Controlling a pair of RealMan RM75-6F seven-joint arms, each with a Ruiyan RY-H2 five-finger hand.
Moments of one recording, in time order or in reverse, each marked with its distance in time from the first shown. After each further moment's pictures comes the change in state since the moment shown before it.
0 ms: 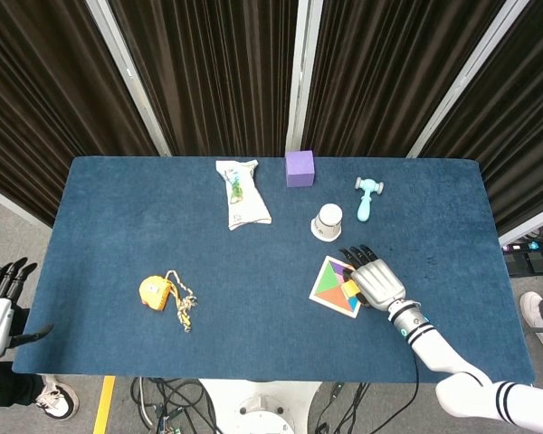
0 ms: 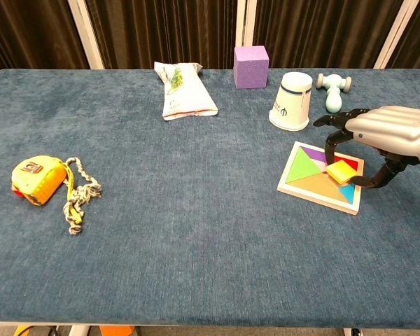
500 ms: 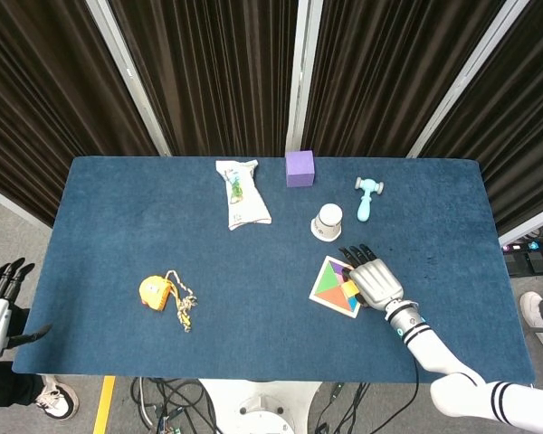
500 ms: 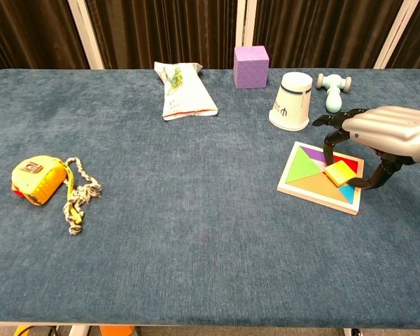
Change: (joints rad) left arm 0.005 -0.001 0.001 0.012 -0.001 0.005 -0.015; right arm 0.007 -0.017 0.008 -0.017 0.066 0.001 -0.069
